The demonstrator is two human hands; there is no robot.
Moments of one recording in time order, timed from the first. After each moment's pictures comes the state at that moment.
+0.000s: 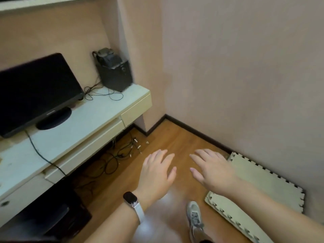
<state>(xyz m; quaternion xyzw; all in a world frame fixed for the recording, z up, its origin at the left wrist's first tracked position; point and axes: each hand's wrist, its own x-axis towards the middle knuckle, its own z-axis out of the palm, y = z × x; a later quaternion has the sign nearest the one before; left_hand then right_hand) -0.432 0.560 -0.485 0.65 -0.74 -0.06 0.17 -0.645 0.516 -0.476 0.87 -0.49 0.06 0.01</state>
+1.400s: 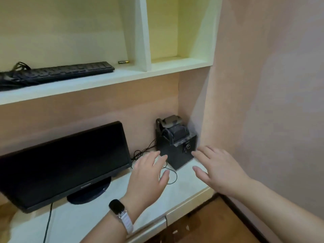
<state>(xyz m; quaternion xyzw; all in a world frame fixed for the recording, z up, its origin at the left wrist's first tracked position) -0.094 0.160 -0.387 0.78 -0.58 0.12 0.20 -0.296 0.024 -0.357 0.95 -0.26 0.17 0.07</state>
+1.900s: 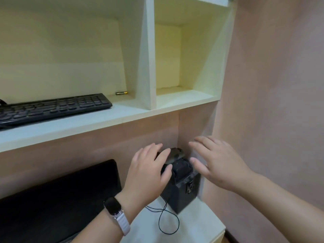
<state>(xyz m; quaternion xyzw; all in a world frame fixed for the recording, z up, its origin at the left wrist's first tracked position) -0.011 0.055 -0.300 0.70 -0.62 0.23 0.26 -0.205 -0.064 -0.264 0.92 -0.26 0.25 0.13</state>
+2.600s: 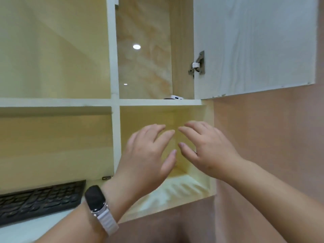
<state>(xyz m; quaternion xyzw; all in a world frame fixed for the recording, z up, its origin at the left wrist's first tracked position) -0.045 -0.075 -0.057 0.62 -0.57 0.46 0.29 -0.177 -0.215 -0.043 0.85 -0.14 0.47 0.19</state>
